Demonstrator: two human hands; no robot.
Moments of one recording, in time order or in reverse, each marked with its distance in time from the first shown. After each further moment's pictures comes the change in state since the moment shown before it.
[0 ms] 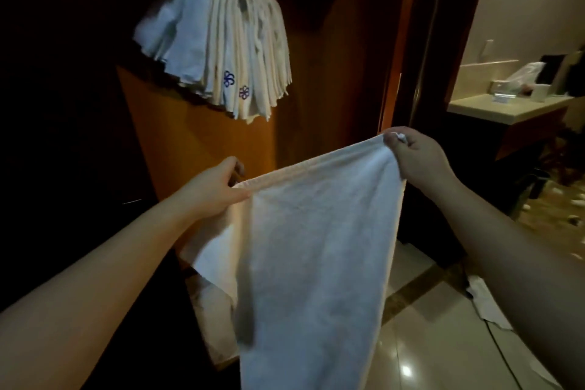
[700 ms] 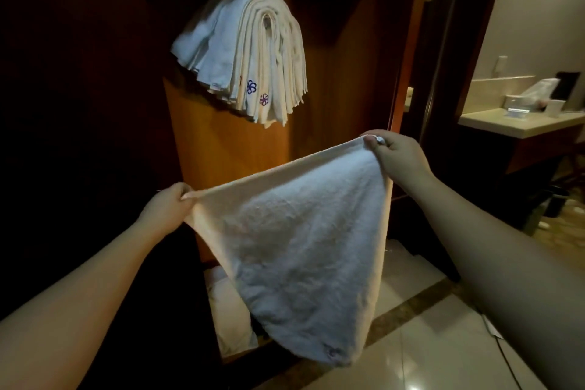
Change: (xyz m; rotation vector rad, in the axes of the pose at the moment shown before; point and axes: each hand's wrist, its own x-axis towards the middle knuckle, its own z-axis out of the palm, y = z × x) left_hand -0.080 -0.092 -0.015 -0.005 0.246 -0.371; right_hand -0.023 -0.042 0.003 -0.069 -0.055 -0.122
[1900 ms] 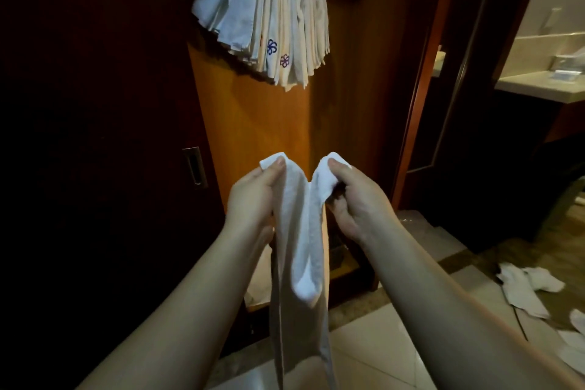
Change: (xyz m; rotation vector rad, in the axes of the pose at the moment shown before) left_hand -0.169 0.139 0.024 -1.183 -0.026 -0.387; right_hand -0.155 -0.098 0.074 1.375 -0.157 0.868
